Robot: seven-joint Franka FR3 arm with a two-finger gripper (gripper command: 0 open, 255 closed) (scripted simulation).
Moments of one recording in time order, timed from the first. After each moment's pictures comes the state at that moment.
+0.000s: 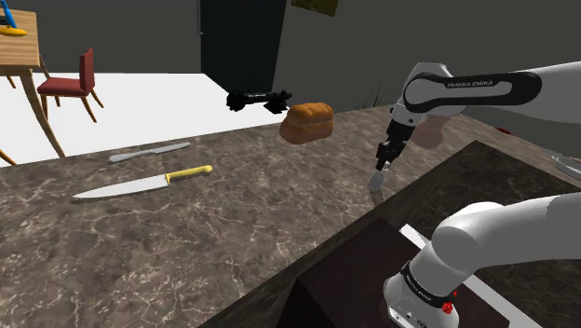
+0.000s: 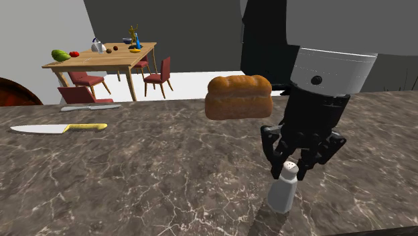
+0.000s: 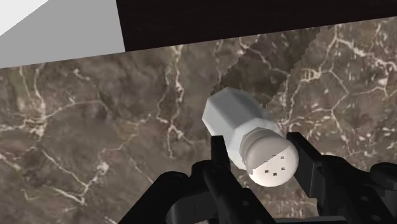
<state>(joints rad) -0.14 -0.61 -0.27 -2.60 -0.10 1.89 -0.25</state>
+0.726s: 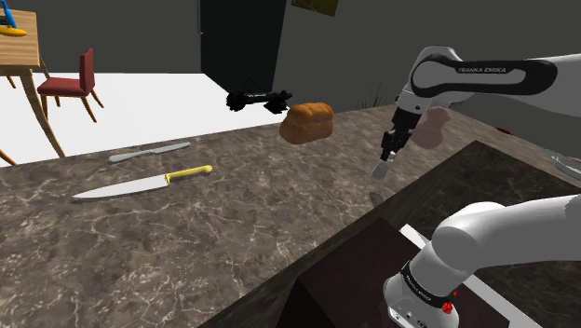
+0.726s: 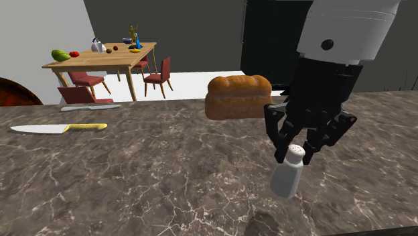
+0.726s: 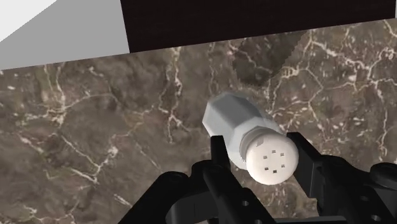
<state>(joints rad) -0.14 -0.63 -0.26 -2.51 -0.09 1.77 -0.24</state>
